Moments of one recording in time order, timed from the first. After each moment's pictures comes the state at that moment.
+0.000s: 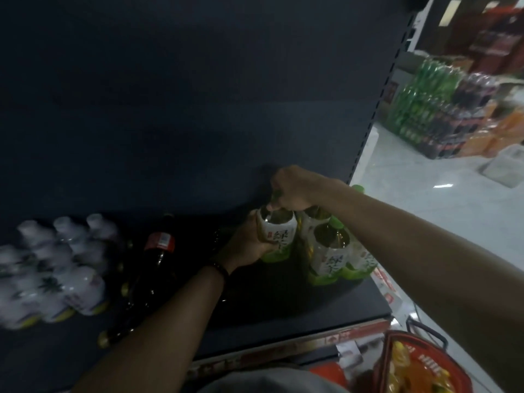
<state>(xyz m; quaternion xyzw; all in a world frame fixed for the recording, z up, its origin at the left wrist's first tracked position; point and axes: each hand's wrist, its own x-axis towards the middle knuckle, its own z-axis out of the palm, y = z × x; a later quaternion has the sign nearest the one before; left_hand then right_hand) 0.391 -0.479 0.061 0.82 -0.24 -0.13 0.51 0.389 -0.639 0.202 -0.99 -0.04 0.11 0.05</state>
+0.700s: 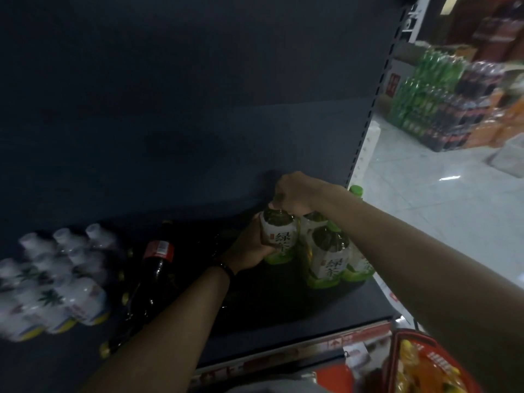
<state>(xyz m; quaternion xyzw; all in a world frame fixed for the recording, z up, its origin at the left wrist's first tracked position) 0.409 -0.491 0.044 0.84 -0.25 -0.15 0.46 0.385 -0.649 0.199 -0.99 0.00 0.13 0.08</state>
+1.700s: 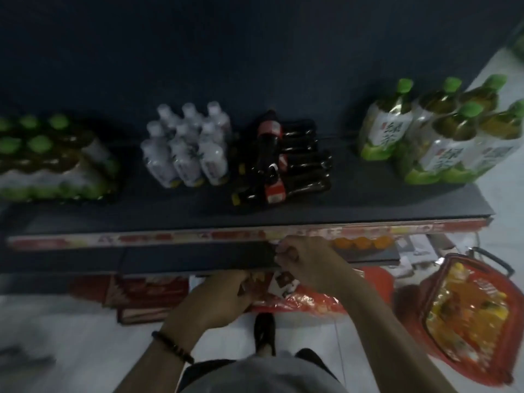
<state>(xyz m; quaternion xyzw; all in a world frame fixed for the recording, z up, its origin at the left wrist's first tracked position) 0.135 -0.143 0.025 0.90 -0.13 -0.34 0.26 0.144 -0.375 0.022 -0.91 -0.04 0.18 0.36</state>
